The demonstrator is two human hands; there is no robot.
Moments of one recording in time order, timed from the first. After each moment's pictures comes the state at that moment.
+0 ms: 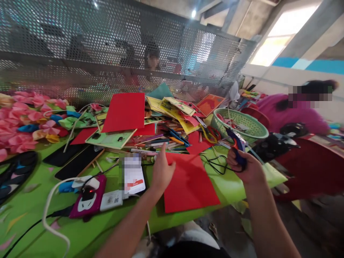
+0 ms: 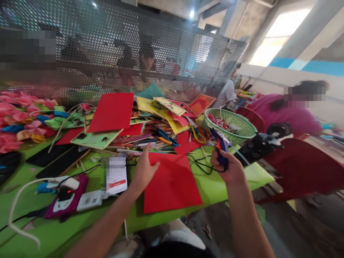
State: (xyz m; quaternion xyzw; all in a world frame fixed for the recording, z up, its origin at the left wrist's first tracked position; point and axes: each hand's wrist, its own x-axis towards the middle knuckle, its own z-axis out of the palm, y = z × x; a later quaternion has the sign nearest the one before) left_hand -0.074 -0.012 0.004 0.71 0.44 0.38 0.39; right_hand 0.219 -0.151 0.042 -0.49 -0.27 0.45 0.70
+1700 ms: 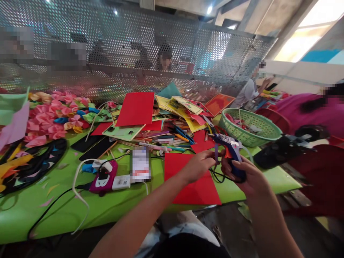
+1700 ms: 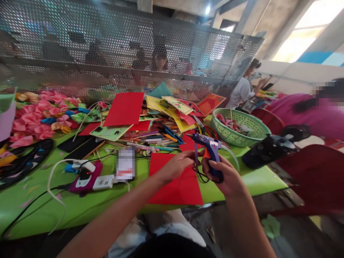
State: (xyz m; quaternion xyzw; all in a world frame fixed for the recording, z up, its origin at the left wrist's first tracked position) left_hand -0.002 -0.061 0.054 0.60 0.09 0.26 0.75; right_hand 0.150 -0.167 0.069 -0.50 -0.35 0.46 0.64
